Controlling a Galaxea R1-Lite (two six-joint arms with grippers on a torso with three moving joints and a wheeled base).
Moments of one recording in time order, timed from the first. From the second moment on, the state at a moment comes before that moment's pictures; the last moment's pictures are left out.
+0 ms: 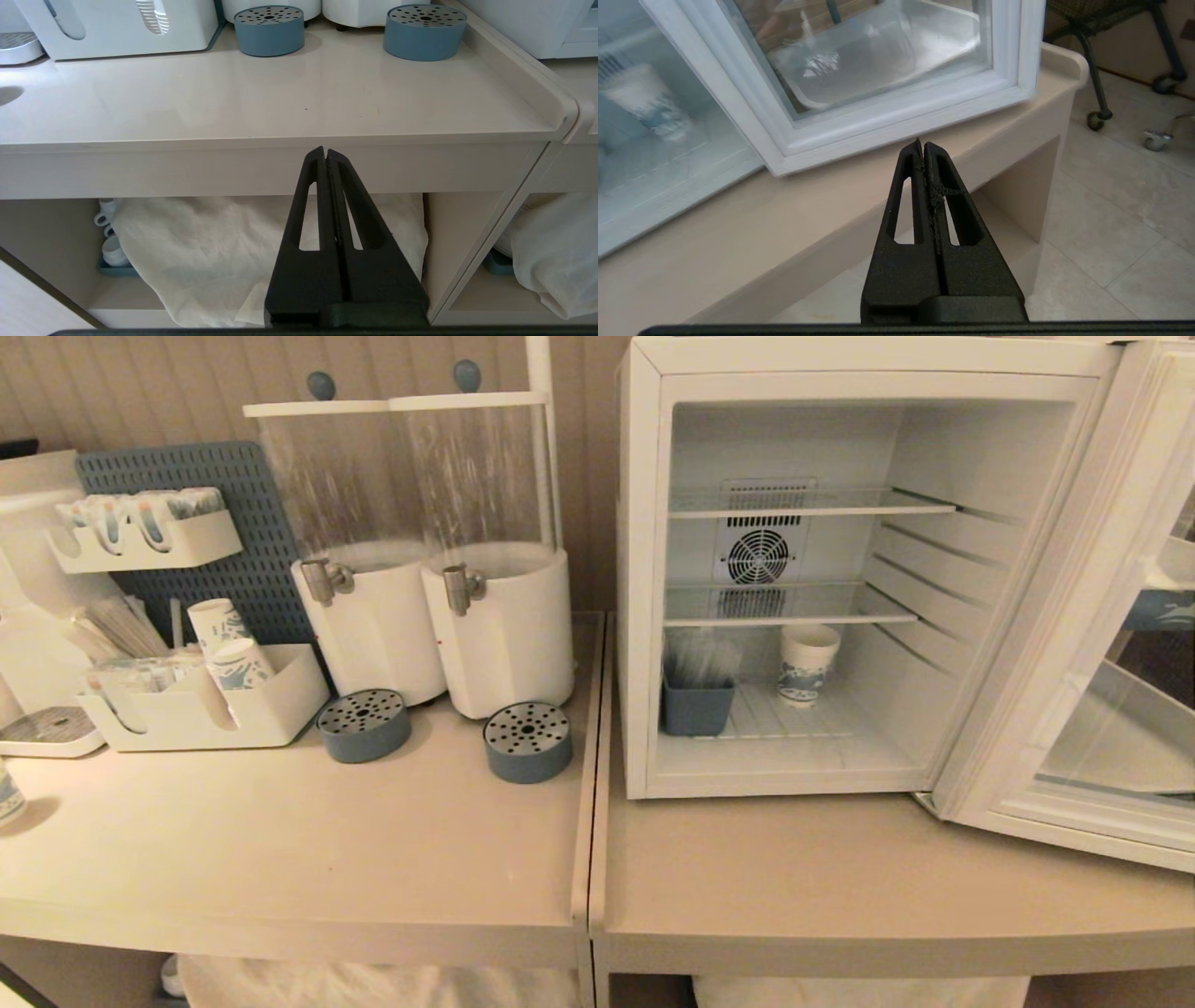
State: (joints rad) left arm 0.00 0.00 0.00 0.01 -0.01 0.03; right arm 0.09 0.29 -0.33 0.15 -0.63 0.23
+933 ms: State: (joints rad) left arm 0.00 0.00 0.00 0.01 -0.01 0.02; right arm 0.01 0.02 -0.13 0.00 -0.32 0.13
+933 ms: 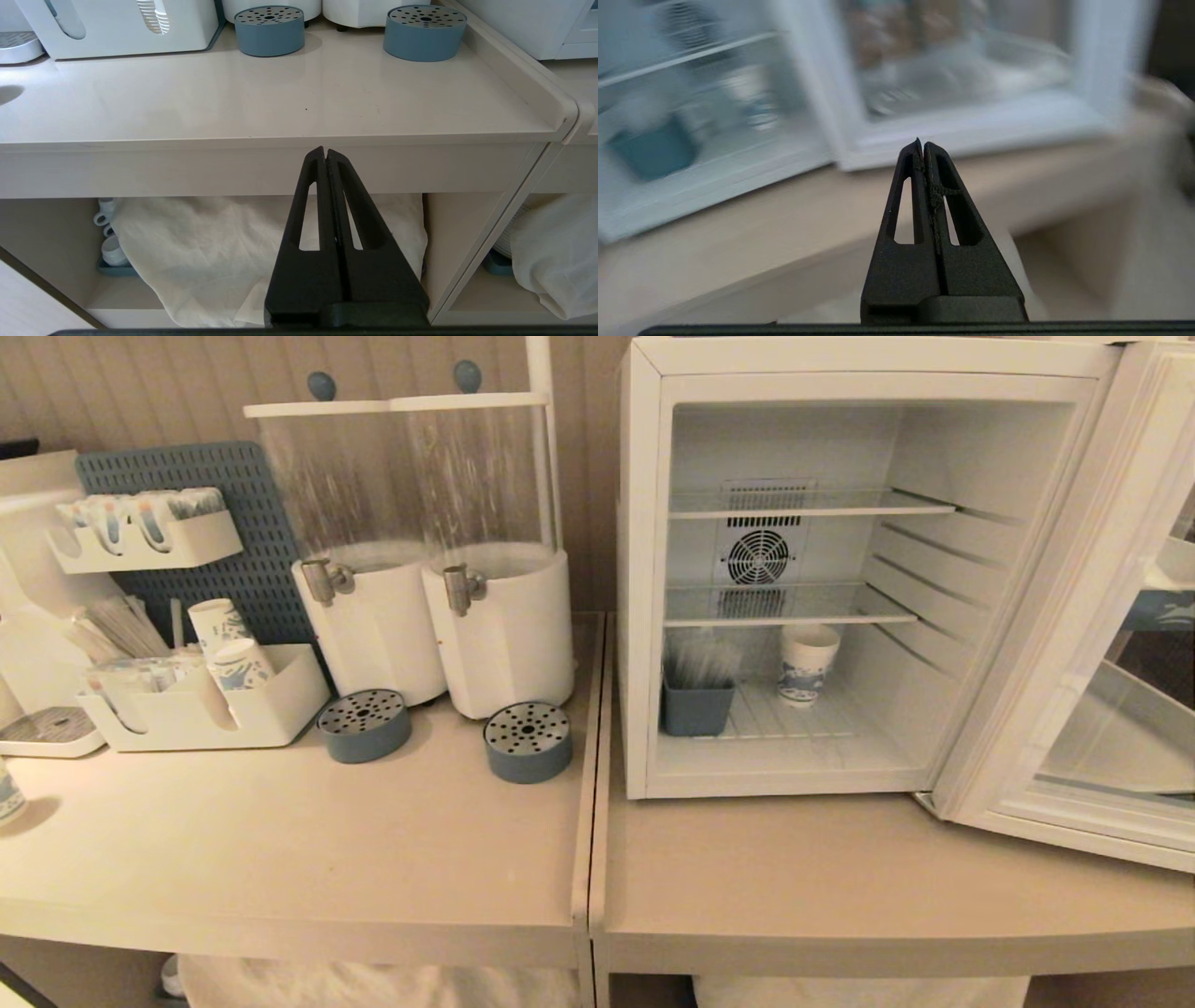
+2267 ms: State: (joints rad) left arm 0.00 0.00 0.00 0.01 -0.01 0.03; right arm 0.01 0.00 -0.03 0.09 0.02 -0.08
